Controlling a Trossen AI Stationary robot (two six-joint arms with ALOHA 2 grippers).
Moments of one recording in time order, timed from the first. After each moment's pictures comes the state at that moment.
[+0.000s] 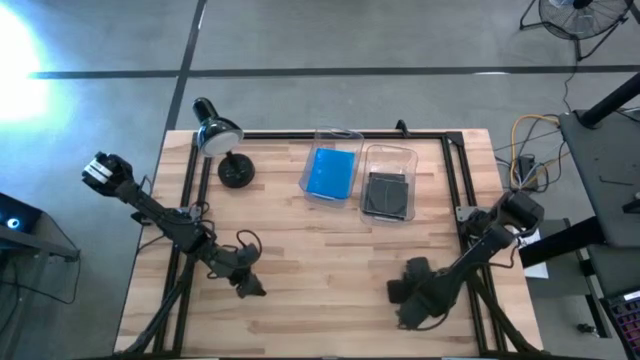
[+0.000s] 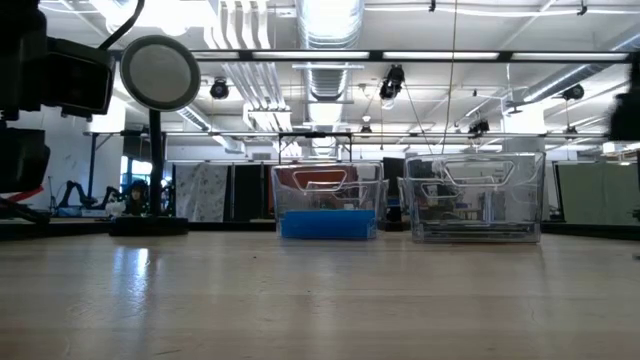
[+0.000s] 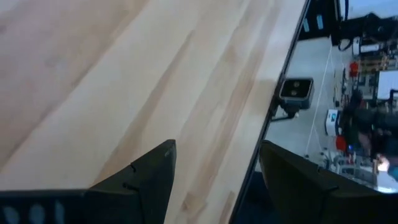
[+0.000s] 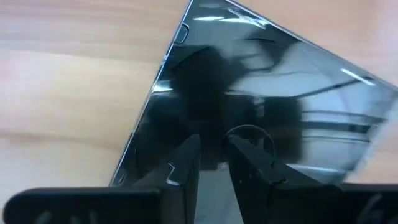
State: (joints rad) left arm -0.60 1.16 0.40 0.14 -0.02 -1.38; right arm 0.77 1.80 1.02 -0.91 0.12 2.29
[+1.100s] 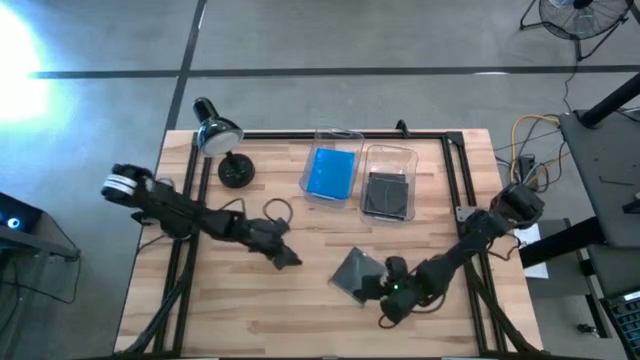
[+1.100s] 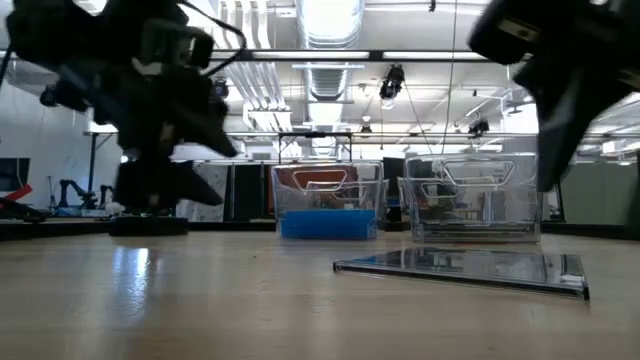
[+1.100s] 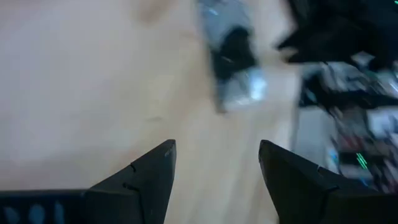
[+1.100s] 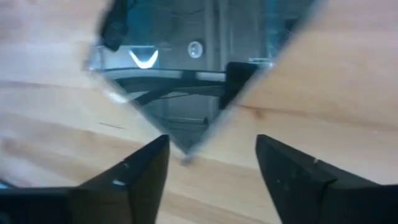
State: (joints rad) left arm -0.21 1.45 0.48 0.44 0.10 -1.11; right arm 0.66 1.73 1.02 -0.49 0.29 2.25
